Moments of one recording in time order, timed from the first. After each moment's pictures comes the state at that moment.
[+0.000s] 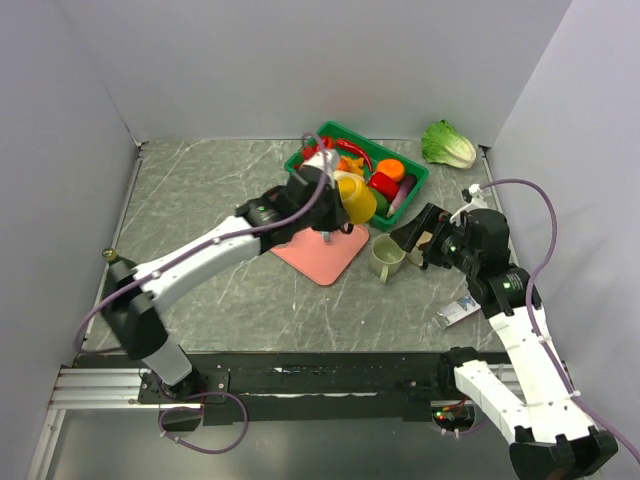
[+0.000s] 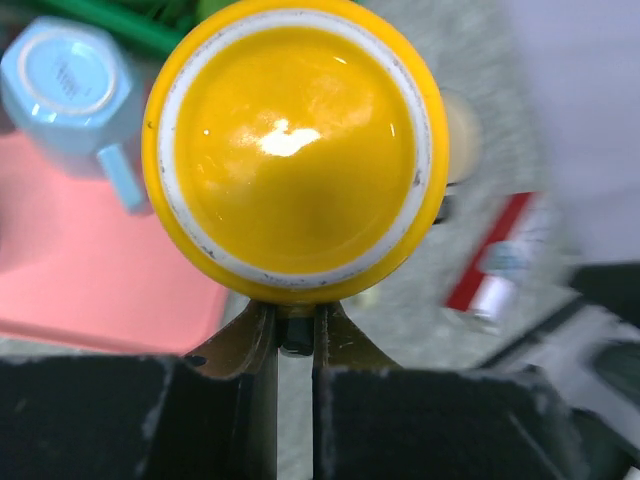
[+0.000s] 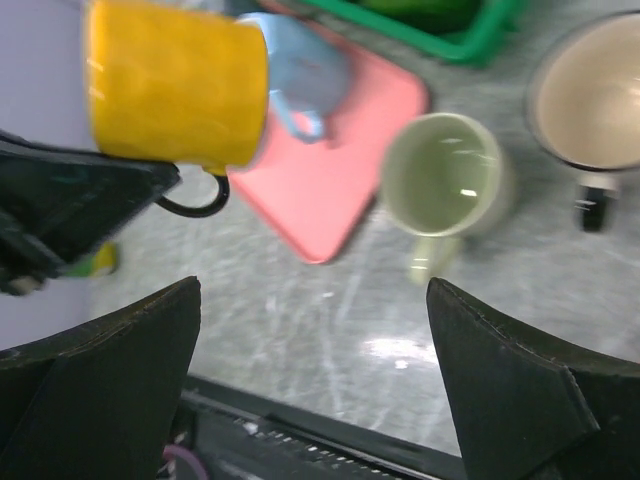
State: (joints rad) left arm -0.86 1.65 1.51 -0.44 -0.15 -0.62; right arm 0.20 0.79 0.92 -0.64 -0.18 0.63
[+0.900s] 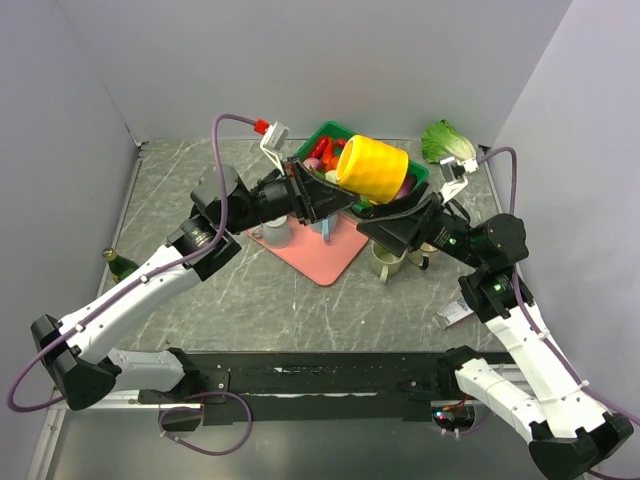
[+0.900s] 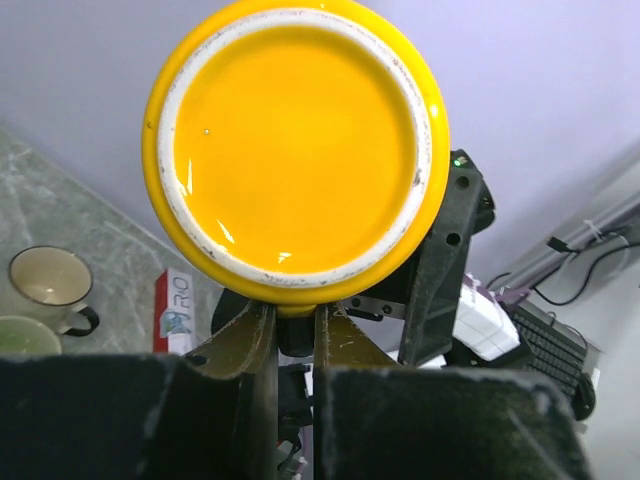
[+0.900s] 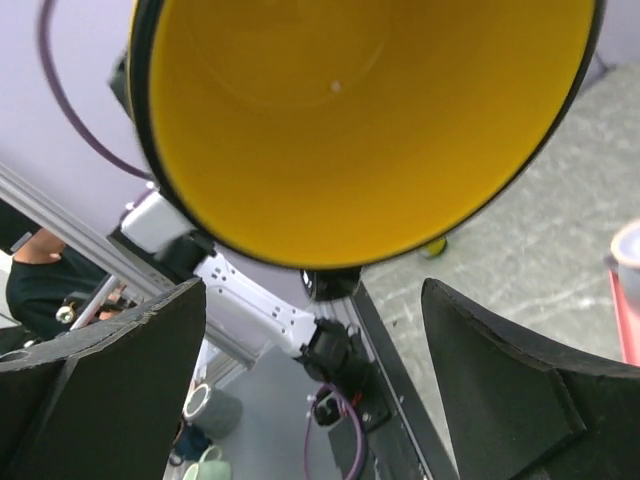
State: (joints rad) left arm -0.80 1.24 1.31 0.18 0.44 -0.81; right arm 0.40 0.79 0.92 0.20 -0.70 0.91
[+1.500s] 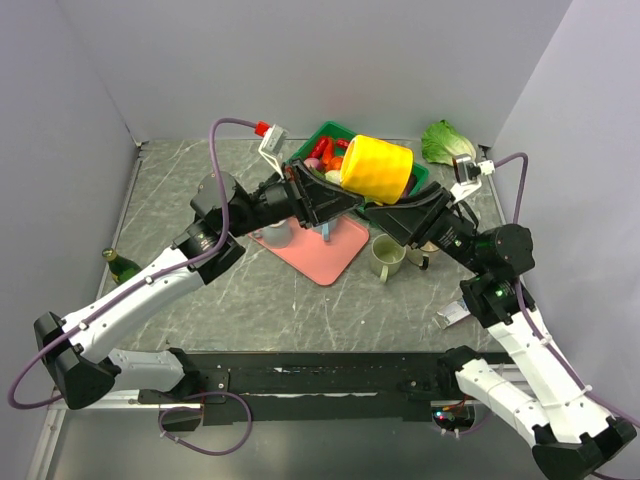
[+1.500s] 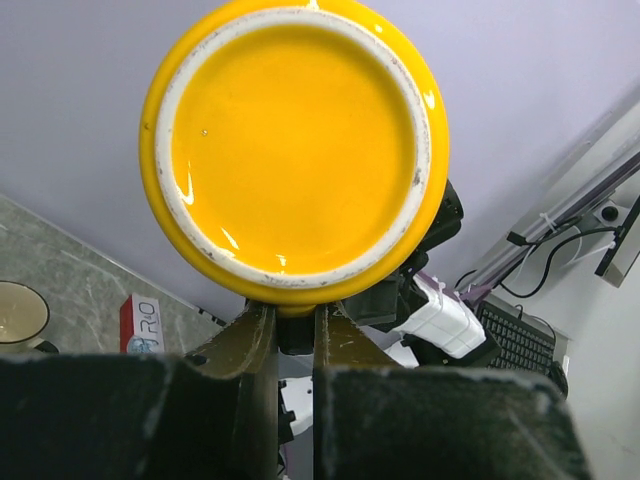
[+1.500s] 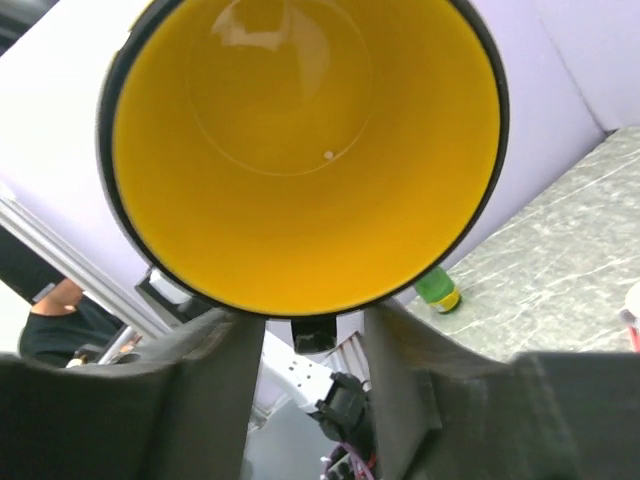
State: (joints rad) left arm -0.83 1.24 1.26 0.33 0.48 -0.85; right arm 0.43 0.77 0.90 0.30 -0.57 0.98
